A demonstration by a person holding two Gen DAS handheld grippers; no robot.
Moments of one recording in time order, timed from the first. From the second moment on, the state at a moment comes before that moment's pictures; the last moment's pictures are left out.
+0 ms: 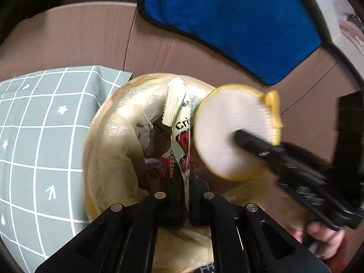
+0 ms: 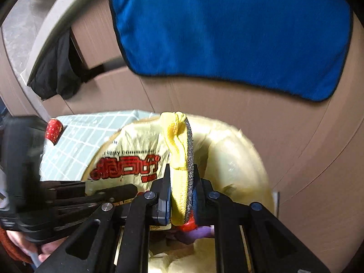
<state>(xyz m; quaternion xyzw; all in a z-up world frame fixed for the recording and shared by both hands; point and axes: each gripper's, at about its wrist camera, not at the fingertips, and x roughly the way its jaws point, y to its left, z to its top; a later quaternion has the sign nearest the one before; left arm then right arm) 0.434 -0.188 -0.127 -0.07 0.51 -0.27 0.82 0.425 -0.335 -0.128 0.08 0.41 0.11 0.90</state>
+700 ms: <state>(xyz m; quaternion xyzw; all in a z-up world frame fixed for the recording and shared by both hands) 0.403 -0.070 -0.066 -0.08 0.42 -0.17 0.89 0.447 -0.269 -0.159 0.09 0.48 0.14 0.86</state>
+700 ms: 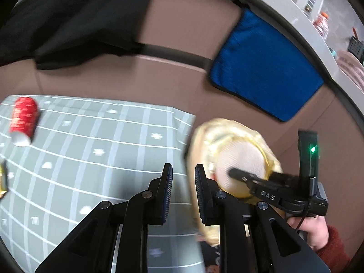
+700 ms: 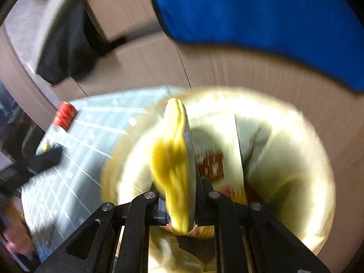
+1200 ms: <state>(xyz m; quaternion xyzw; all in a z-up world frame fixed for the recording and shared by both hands) 0.362 0.057 -0.038 -0.10 0.32 -0.02 0.94 0.406 -0.268 -0.093 0.06 0.40 0.11 0.91</state>
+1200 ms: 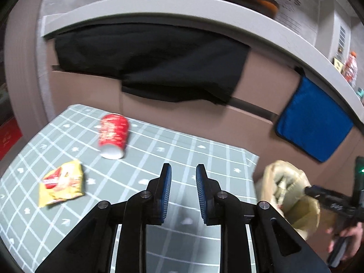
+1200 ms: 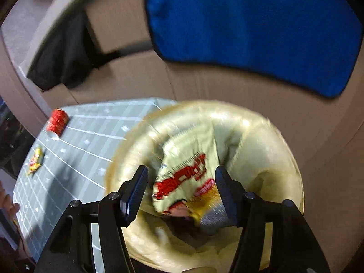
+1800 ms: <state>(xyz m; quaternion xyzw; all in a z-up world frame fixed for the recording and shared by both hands) 0.337 0.268 -0.071 -0.22 0.32 0.10 0.92 0.412 -0.074 -0.042 -0.01 0.34 0.28 0.90</state>
